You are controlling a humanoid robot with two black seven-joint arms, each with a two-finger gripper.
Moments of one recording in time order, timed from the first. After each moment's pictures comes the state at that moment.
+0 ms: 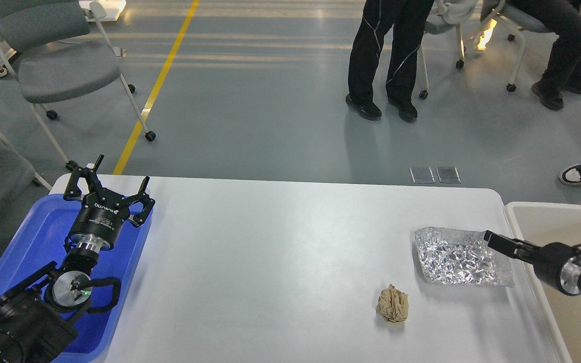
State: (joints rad) left arm -0.49 0.34 -0.88 -0.55 -0.08 -0.64 -0.50; right arm 0.61 -0.77 0.17 0.93 -1.31 -0.20 0.22
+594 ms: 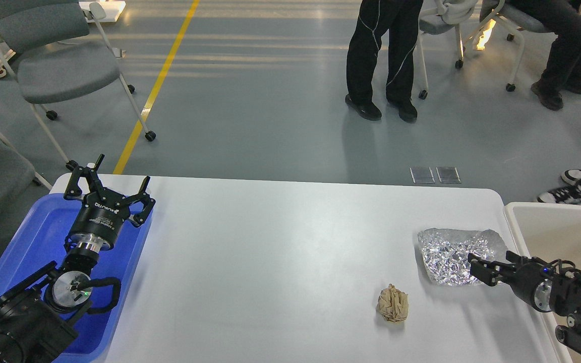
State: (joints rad) left arm -0.49 0.34 -0.88 -0.55 -0.07 -0.64 -0.50; right arm 0.66 -0.53 -0.12 0.55 -1.29 -0.43 0.35
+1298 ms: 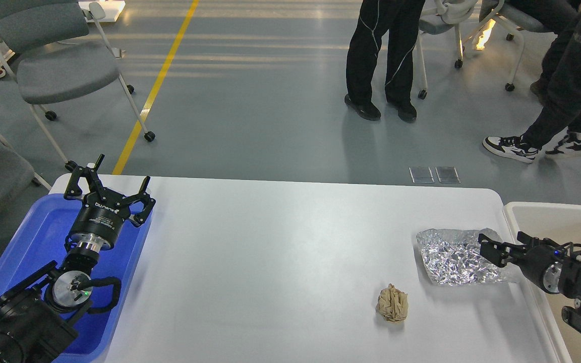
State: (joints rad) left arm -0.49 0.34 -0.88 -0.55 -0.07 -0.64 -0.50; right arm 0.71 -0.49 -0.23 0.40 -1.14 -0.43 0.43
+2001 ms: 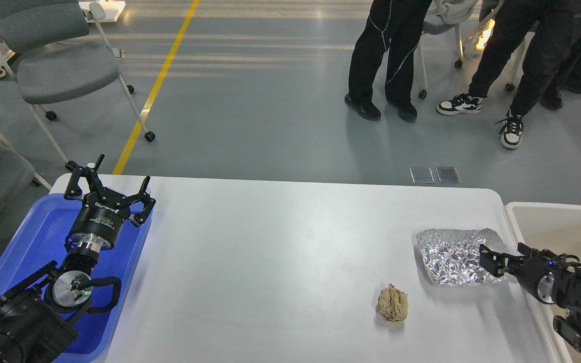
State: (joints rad) left arm -0.49 0.34 -0.88 -0.55 -0.07 -0.64 -0.50; right arm 0.66 -0.37 -0.33 0.21 -1.03 -0.43 0.43
